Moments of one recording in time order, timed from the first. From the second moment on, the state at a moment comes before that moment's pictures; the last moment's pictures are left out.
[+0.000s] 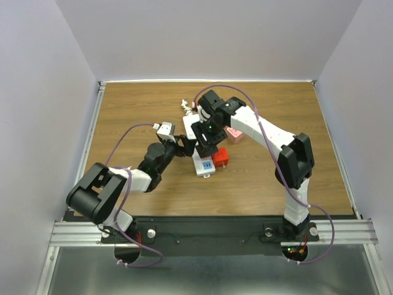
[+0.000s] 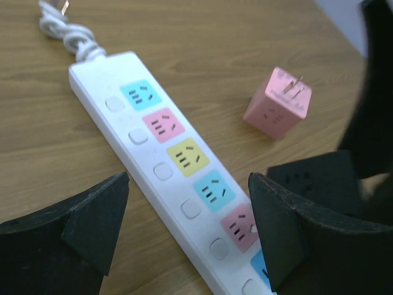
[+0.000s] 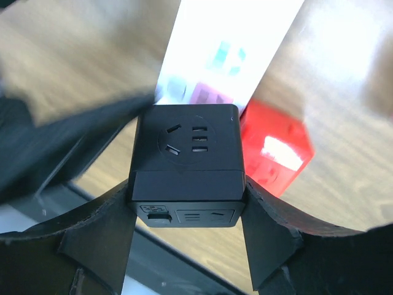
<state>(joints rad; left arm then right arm) -0.57 1.52 0.40 1.02 -0.03 -0.37 0.71 1.95 1.79 -1.04 -0.18 0.17</state>
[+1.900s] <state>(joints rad) -0.42 1.40 0.30 1.06 0.06 -0.39 0.71 2.08 1.89 -1.15 -0.18 0.17</state>
